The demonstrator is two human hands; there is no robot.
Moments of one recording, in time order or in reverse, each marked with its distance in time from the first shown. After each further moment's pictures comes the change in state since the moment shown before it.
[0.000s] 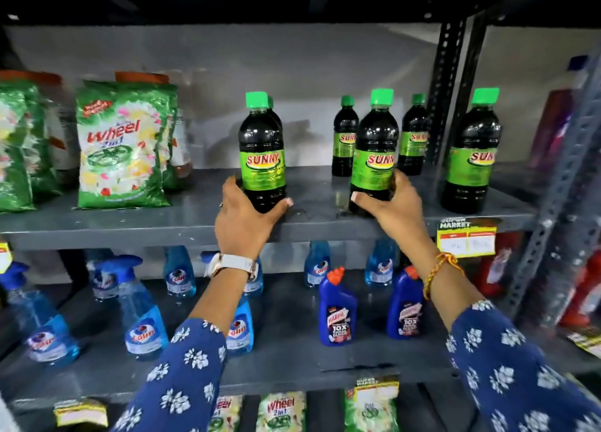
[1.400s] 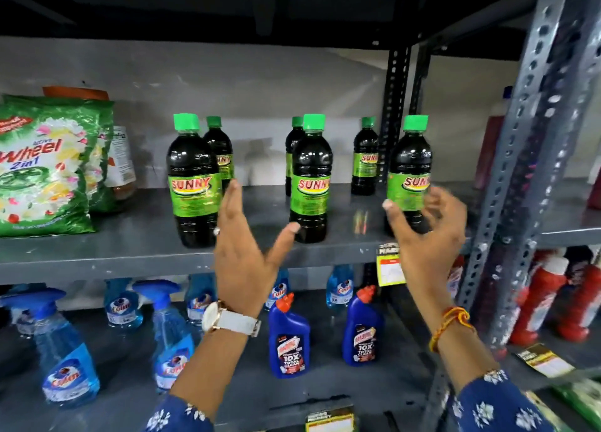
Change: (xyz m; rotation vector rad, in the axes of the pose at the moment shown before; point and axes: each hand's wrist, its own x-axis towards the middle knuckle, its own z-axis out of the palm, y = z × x) left_hand -0.054 0.078 0.048 -0.228 0.123 0.353; right_hand -0.003 0.034 -0.095 0.058 0.534 -0.244
